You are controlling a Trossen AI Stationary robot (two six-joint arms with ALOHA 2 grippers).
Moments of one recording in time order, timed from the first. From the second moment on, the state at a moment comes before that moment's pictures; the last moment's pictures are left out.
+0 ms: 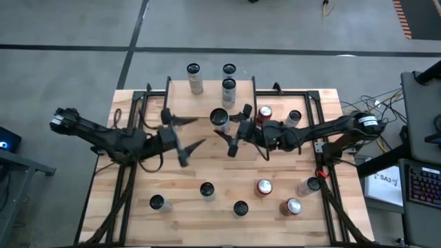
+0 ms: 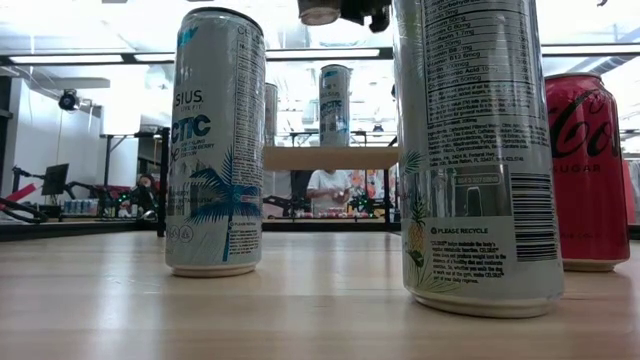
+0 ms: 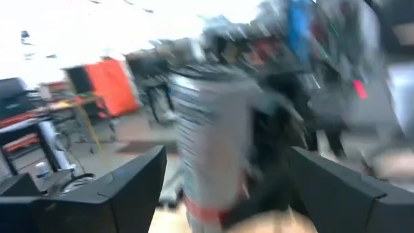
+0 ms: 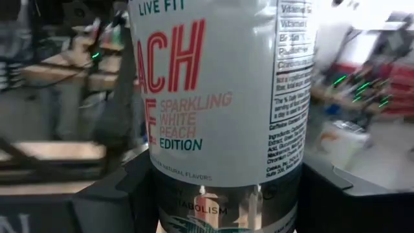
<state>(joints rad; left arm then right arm) -0.34 1.11 0.97 0.28 -0.73 0.26 0.06 1.54 1.02 0.62 0.40 -0.24</state>
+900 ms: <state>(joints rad) -0.18 1.38 0.80 1.02 -0.65 0.30 0.07 1.65 1.14 0.54 0.52 -0.26</state>
